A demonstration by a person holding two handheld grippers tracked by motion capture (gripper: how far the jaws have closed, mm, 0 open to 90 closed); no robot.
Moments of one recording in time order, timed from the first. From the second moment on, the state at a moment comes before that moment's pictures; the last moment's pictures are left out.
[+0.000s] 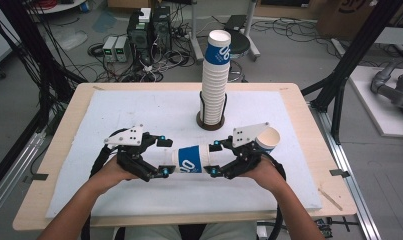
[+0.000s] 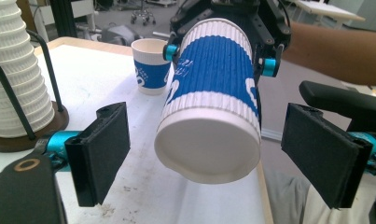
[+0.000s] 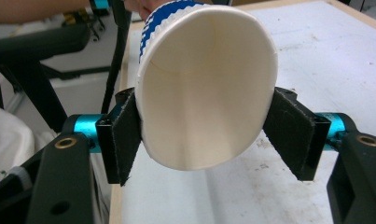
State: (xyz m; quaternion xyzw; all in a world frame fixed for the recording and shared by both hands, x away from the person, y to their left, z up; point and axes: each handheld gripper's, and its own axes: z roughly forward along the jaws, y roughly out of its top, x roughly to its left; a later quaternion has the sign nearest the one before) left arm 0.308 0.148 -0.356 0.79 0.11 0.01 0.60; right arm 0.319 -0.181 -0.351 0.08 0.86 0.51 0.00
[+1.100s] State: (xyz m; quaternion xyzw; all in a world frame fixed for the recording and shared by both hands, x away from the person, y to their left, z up) left arm 0.312 0.122 -0.362 0.86 0.09 -0.01 0.50; right arm 0.318 -0.121 -0.316 0.00 0.95 0.31 0.04
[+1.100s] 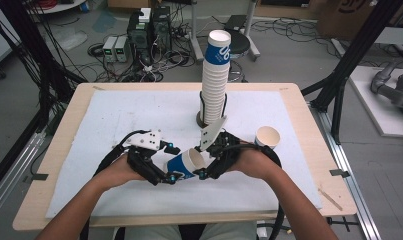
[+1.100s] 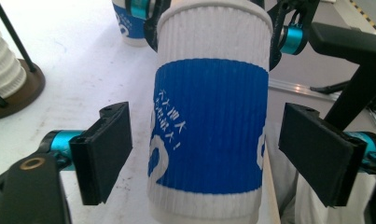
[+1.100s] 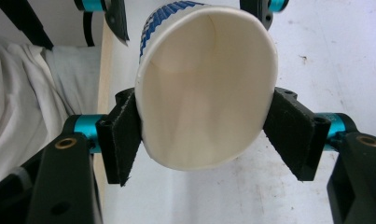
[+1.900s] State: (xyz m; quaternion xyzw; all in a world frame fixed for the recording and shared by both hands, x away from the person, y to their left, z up) left arm 0.316 0.105 -0.369 0.89 0.07 -0.04 0.45; right arm 0.314 -0.104 -0.317 -0.03 0.97 0.24 0.05
